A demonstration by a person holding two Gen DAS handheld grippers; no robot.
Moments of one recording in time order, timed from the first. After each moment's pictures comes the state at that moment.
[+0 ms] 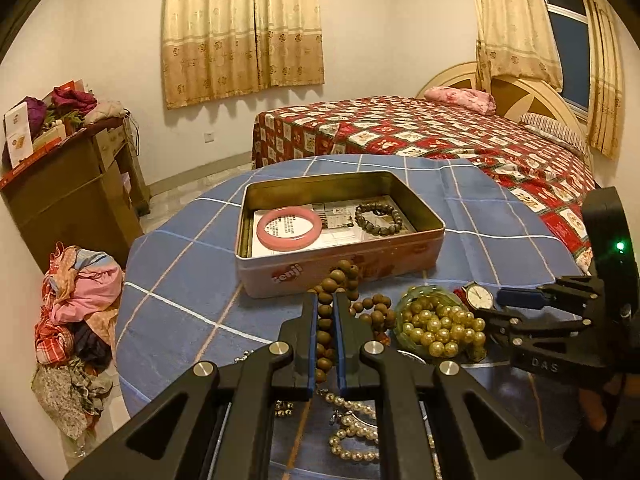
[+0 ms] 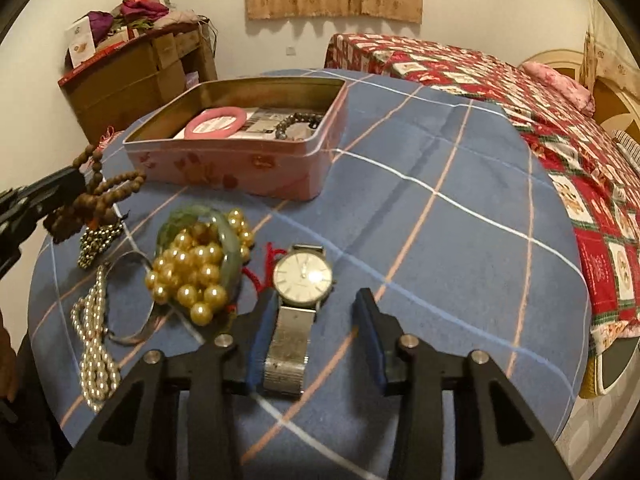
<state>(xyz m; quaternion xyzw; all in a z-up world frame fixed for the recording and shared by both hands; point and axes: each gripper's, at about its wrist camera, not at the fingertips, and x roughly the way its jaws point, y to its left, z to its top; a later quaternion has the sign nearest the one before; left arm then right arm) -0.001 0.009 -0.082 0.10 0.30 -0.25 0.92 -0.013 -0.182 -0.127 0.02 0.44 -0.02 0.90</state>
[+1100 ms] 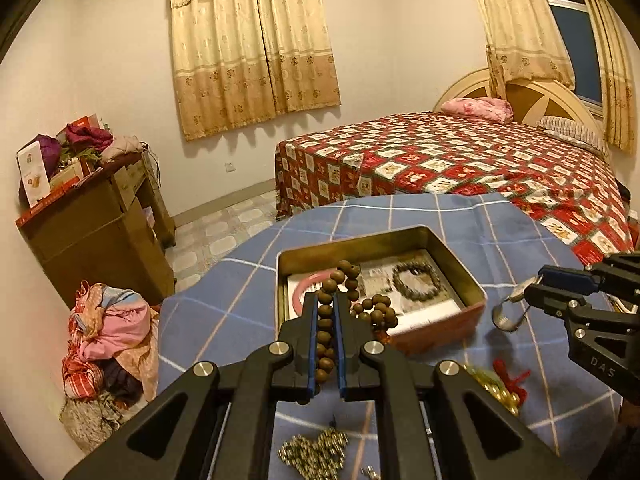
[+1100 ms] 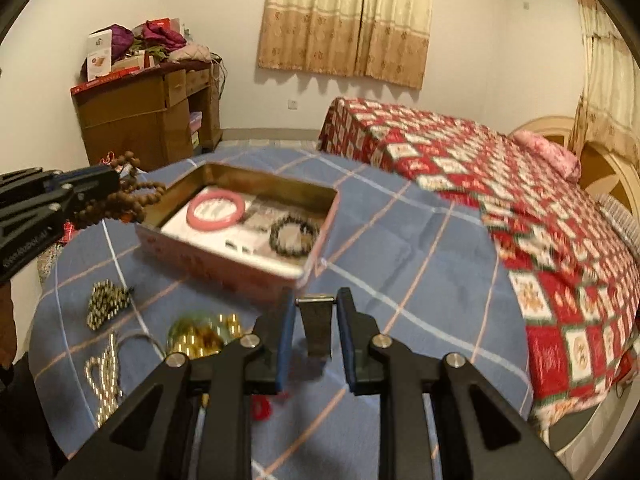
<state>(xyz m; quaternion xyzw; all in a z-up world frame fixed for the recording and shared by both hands) 0.048 -0.007 -0.037 0.13 0.25 -0.21 0.94 0.006 -0.174 -0.059 -0.05 0.34 -0.03 0.94</state>
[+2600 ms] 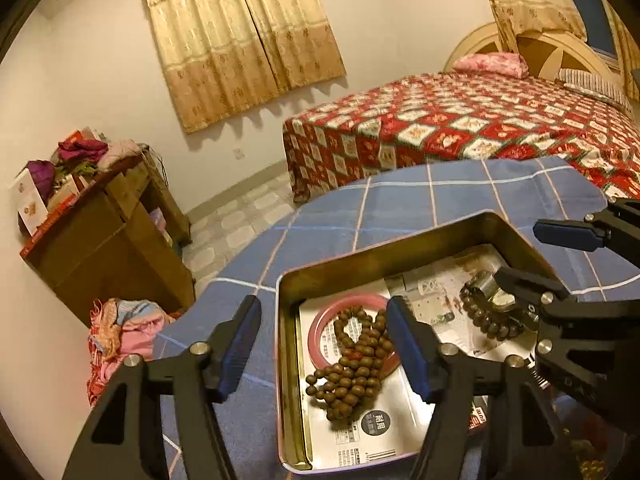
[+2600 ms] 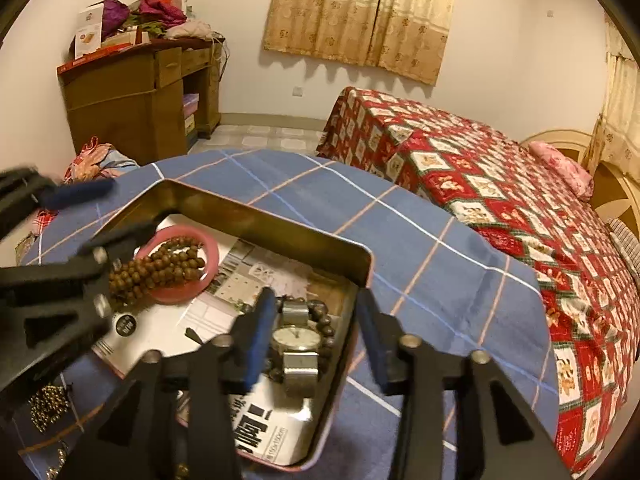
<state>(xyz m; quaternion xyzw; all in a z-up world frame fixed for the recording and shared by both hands) 0.140 -0.051 -0.077 0.20 0.27 -0.18 0.92 0.111 -0.167 -0.087 -0.08 0.36 -0.04 0.93</state>
